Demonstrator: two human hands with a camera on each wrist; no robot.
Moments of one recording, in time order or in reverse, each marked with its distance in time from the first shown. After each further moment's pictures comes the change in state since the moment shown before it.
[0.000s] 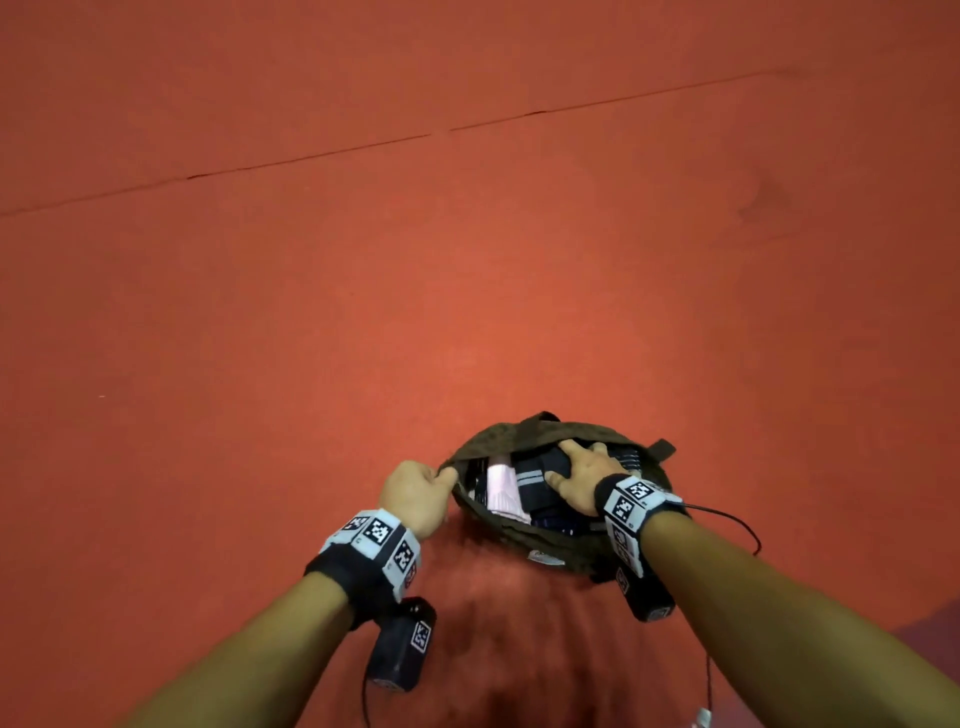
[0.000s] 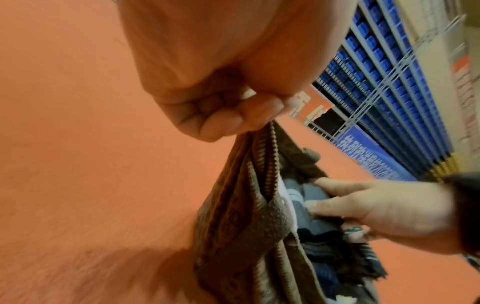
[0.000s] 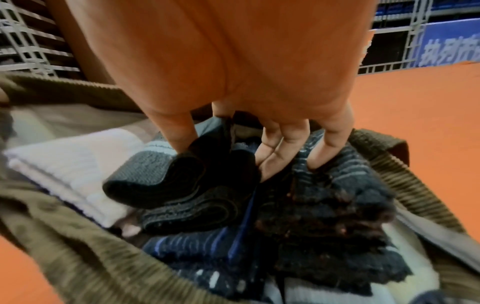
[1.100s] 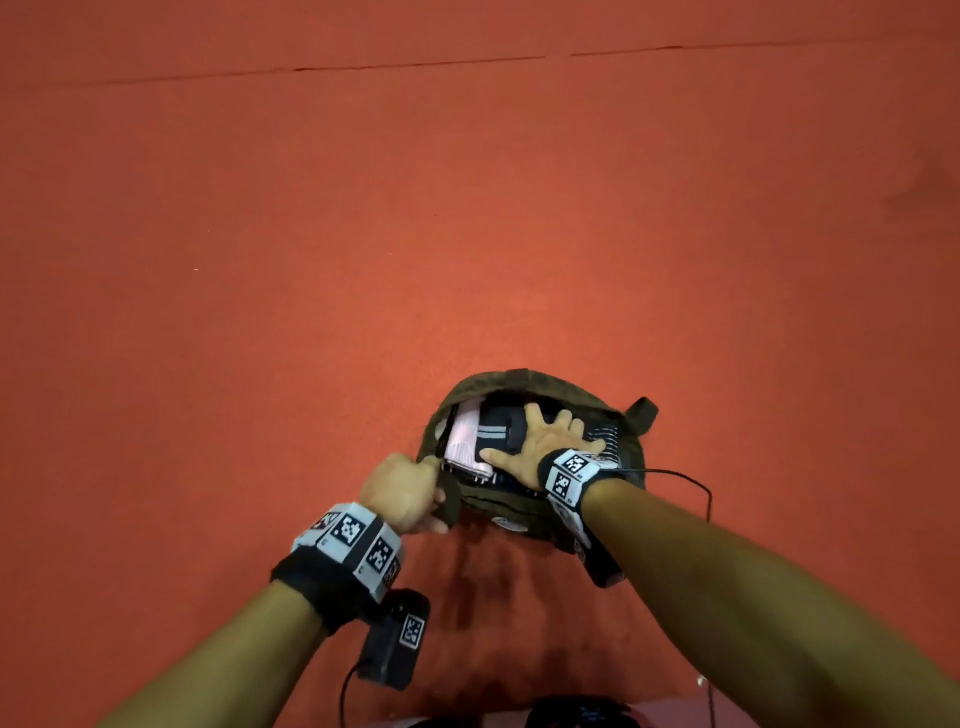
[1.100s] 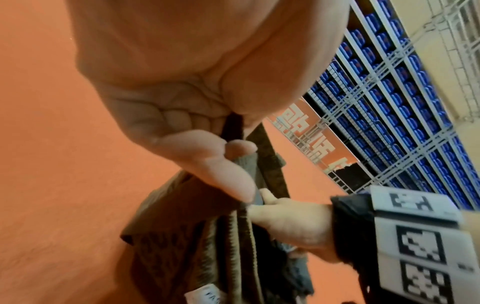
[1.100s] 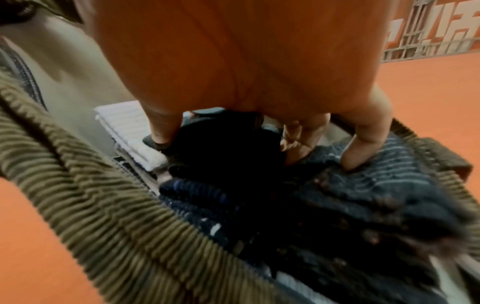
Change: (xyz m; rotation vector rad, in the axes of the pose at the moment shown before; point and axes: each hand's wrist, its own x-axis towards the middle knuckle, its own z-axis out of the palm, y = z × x) left_hand -0.058 -0.078 -0.015 -0.295 -0.094 -0.387; right_hand -0.034 -0.105 0.057 -0.231 -0.077 -0.119
